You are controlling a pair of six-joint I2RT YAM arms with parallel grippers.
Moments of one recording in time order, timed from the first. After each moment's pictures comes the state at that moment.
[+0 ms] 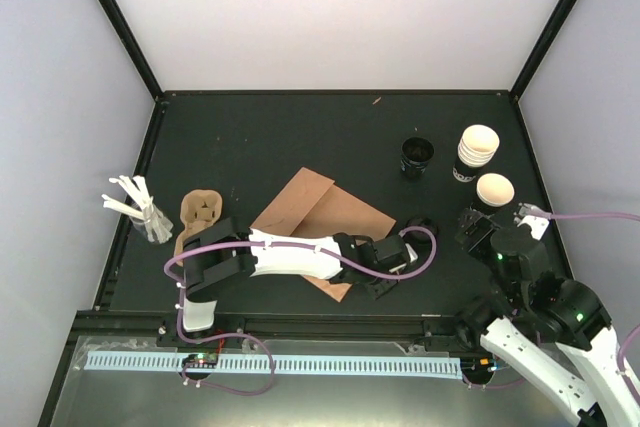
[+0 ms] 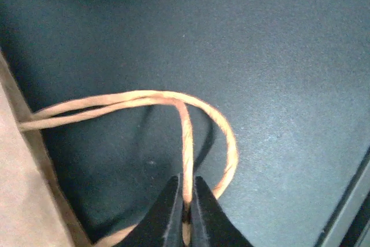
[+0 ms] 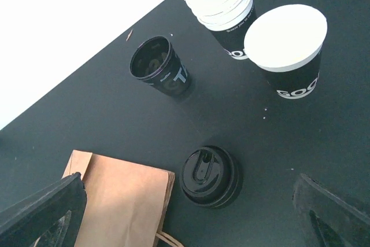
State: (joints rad) left arm -1.30 1.91 1.24 -0.43 -0.05 -0.28; right arm 0.67 0.37 0.88 -1.13 0.54 0.98
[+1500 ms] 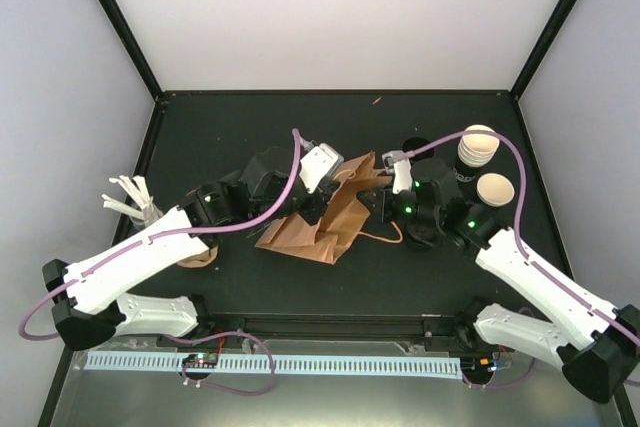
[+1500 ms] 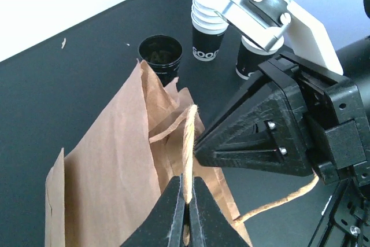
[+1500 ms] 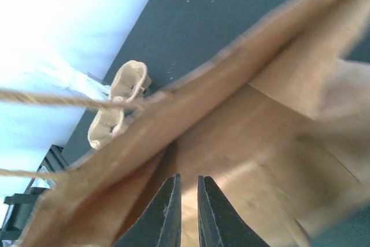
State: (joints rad) left arm -1.01 1.19 1.30 -0.62 -0.12 -0.17; right arm 0.69 0.97 0.85 -0.40 -0.25 0.56
